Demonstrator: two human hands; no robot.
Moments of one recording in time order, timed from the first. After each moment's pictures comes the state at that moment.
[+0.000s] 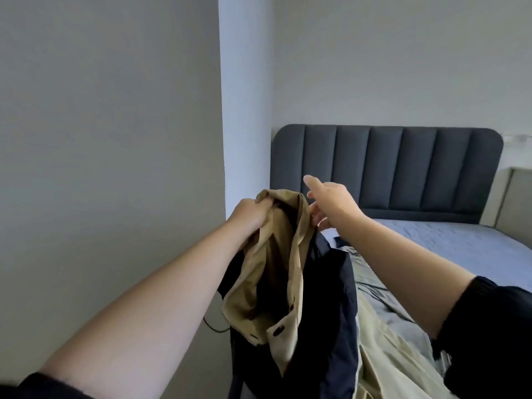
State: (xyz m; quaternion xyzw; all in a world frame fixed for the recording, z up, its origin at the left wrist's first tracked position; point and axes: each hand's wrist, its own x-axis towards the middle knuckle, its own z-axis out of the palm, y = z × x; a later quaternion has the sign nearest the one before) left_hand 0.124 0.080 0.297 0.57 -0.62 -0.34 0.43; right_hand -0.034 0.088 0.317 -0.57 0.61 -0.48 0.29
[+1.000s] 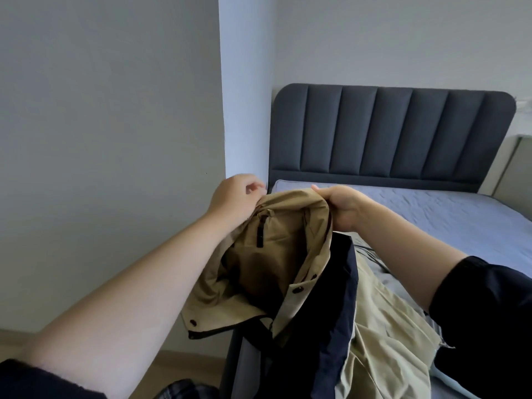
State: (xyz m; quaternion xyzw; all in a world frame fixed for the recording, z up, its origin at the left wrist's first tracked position) left_hand 0.157 0.070 0.234 0.52 -0.73 -0.10 0.43; right_hand -0.054 0.073 0.245 -0.40 0.48 -0.42 0.66
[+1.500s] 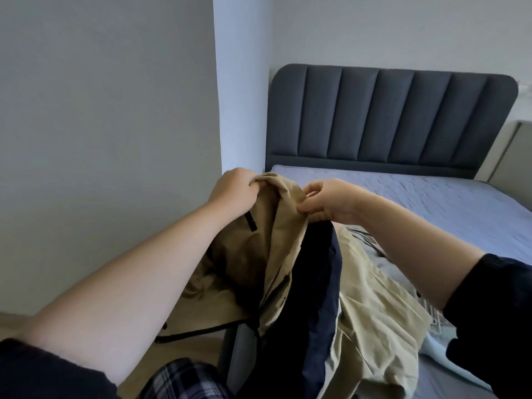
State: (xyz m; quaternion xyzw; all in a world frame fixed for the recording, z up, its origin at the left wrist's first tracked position) left_hand 0.150 0.063 0.218 0.56 -0.75 -0.09 0.35; right_hand -0.052 0.088 0.234 -0.60 0.54 -0.32 0.49
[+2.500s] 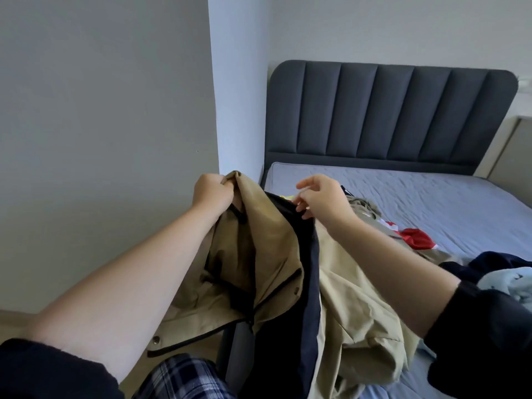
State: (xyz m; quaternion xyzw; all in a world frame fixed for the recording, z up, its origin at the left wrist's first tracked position) left_hand 0.168 0.054 0.199 0.64 -0.58 -0.18 0.46; right_hand -0.028 0.111 0.215 -0.57 0.60 -0.47 0.30
